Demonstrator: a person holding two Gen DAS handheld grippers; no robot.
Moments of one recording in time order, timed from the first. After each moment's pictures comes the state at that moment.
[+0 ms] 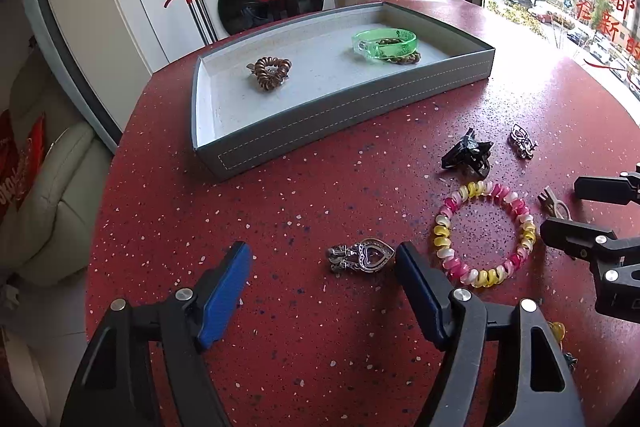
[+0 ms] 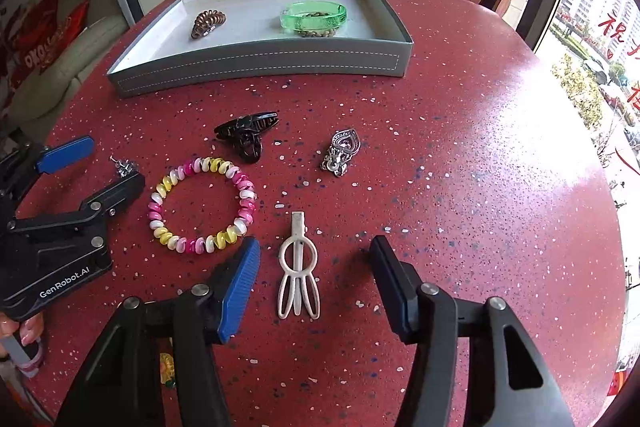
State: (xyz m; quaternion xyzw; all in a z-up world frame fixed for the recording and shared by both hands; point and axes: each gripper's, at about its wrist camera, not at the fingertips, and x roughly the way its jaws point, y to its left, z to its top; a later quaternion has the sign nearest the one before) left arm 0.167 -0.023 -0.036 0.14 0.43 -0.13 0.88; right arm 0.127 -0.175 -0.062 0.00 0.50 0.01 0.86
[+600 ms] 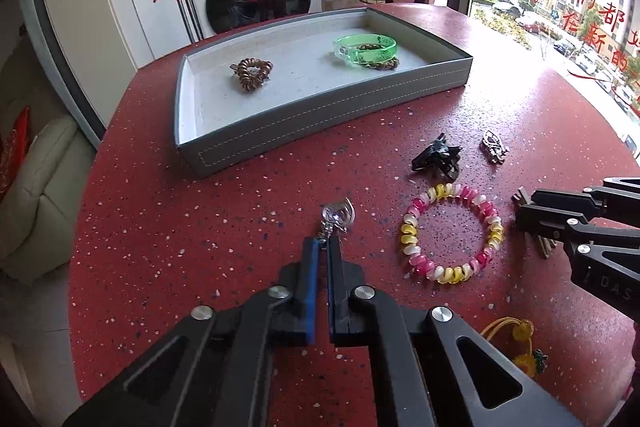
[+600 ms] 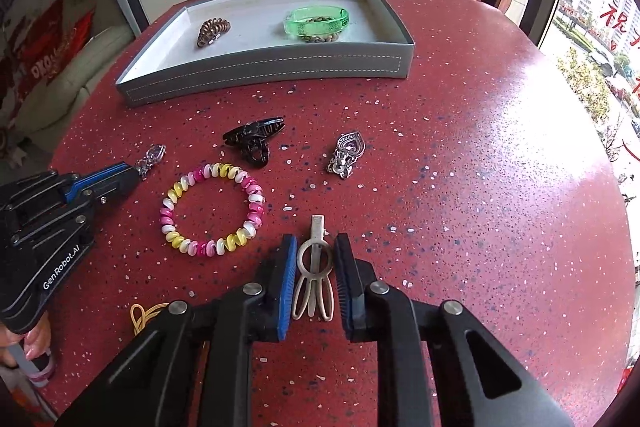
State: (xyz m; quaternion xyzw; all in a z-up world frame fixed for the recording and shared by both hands) left arm 0.160 -0.022 -0.028 0.11 0.44 -0.17 0.88; right arm 0.126 -0.180 -0.058 0.03 0.50 0.02 0.87
